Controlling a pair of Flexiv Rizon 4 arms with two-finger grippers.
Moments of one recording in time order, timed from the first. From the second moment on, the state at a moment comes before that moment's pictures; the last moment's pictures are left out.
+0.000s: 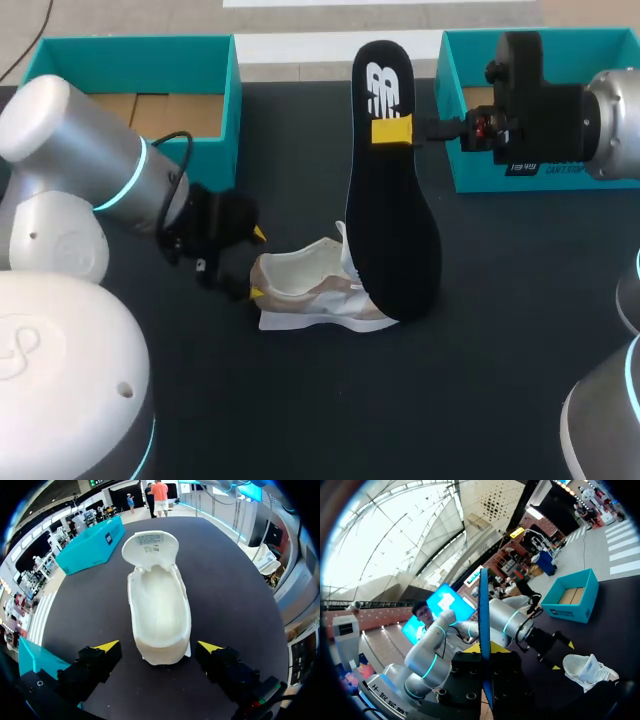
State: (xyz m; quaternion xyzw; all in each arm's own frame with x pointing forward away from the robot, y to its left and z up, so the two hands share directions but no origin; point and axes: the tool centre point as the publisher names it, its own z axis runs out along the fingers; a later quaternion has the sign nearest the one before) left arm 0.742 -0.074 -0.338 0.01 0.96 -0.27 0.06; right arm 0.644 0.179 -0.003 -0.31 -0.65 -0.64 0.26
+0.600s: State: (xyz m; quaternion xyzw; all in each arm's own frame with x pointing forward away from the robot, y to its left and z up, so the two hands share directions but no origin) left arm 0.739 -0.080 -0.305 0.07 0.99 -0.14 0.03; right arm 0.644 0.179 -0.003 -0.31 -0.65 -0.64 0.26
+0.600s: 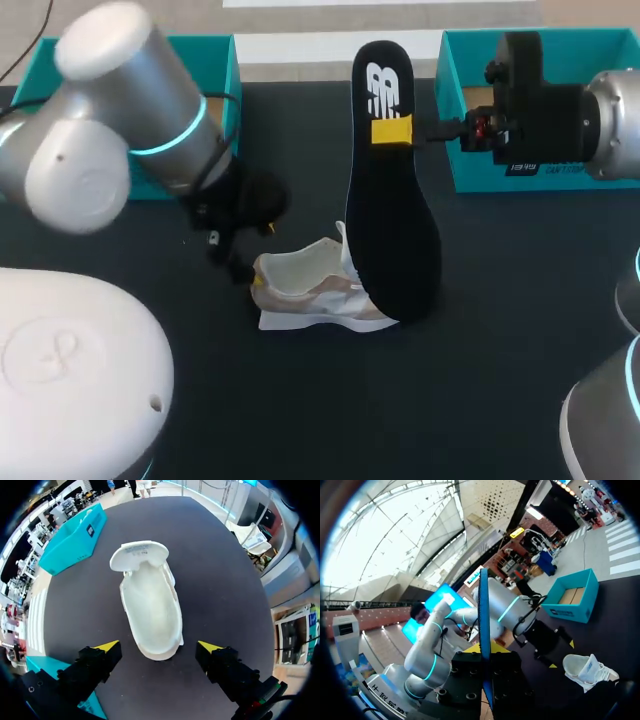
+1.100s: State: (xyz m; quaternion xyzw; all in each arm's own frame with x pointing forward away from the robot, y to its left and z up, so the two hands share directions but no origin) left arm 0.743 -0.085 -0.306 -0.04 1.00 -0.02 0.05; right arm 0.644 0.179 -0.003 -0.31 -0.65 -0.64 0.26
